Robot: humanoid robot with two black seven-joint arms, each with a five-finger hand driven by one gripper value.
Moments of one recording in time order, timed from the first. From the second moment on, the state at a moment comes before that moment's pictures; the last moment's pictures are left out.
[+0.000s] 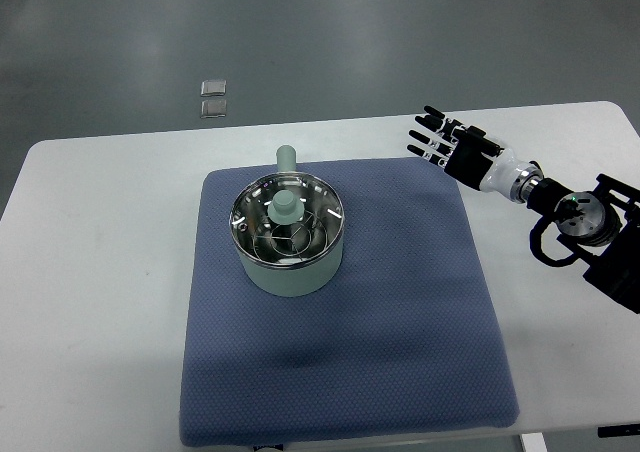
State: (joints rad) left arm 0.02 0.00 -0.05 -0.13 0.00 -0.02 0.05; right arm 0.81 -0.26 0.48 0.54 0.36 0.48 0.00
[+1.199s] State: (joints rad) left arm 0.02 0.00 -0.05 -0.14 0.00 -0.02 0.05; right arm 1.10 -0.33 0.47 0.68 -0.74 0.53 0.30
